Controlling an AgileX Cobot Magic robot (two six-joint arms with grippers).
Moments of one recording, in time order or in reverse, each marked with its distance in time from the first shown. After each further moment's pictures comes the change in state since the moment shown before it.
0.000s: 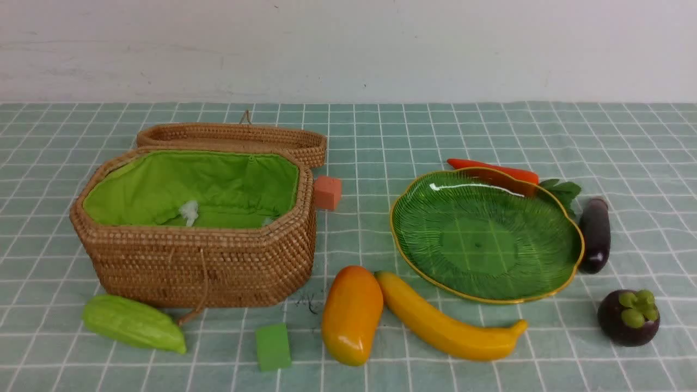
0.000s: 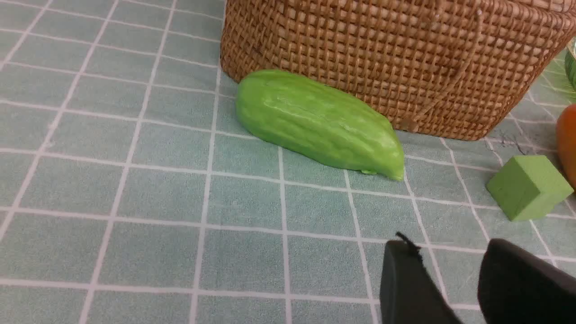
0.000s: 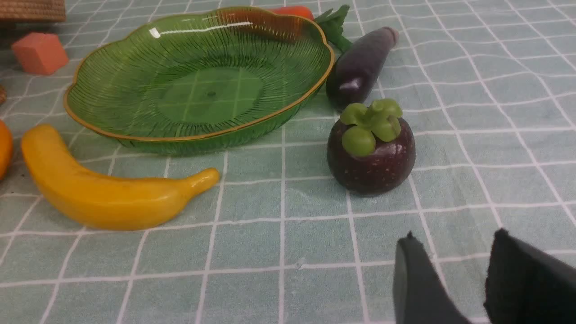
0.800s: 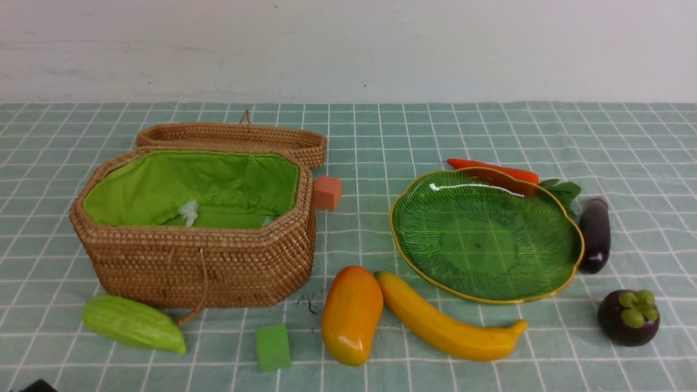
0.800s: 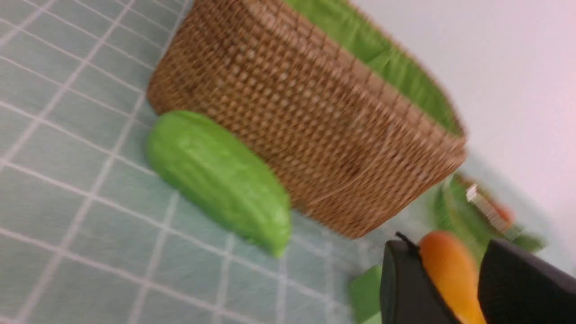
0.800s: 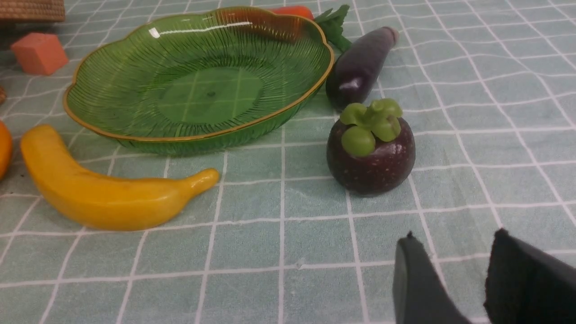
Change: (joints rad) right arm 0.000 0.000 0.000 0.000 0.000 0.001; left arm 0.000 0.000 0.000 -0.272 -0.226 -0.196
